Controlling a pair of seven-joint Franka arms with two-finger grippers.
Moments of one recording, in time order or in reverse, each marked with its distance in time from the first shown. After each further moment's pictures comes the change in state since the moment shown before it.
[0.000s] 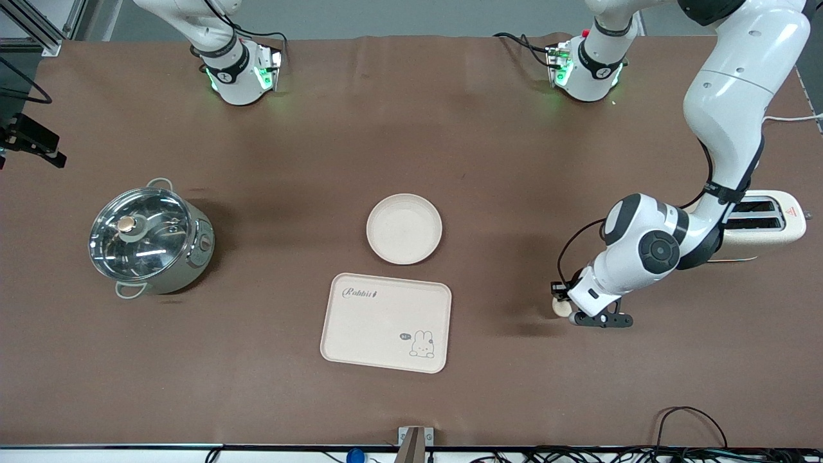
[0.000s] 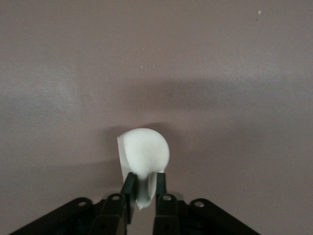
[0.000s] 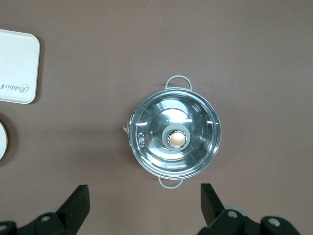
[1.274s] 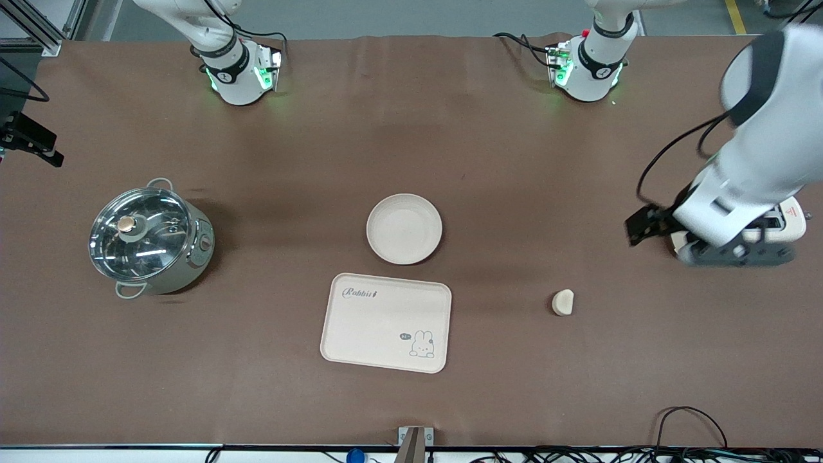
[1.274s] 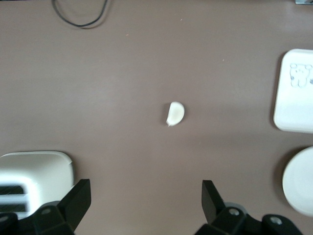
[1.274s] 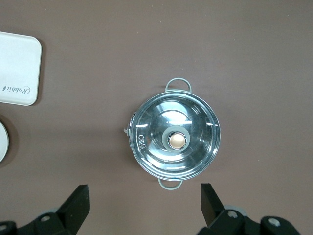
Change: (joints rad) left arm -0.236 -0.569 0.325 0.261 -0.291 -0.690 0.191; right arm 0.000 0.000 0.001 0.012 0.001 -0.001 -0.001
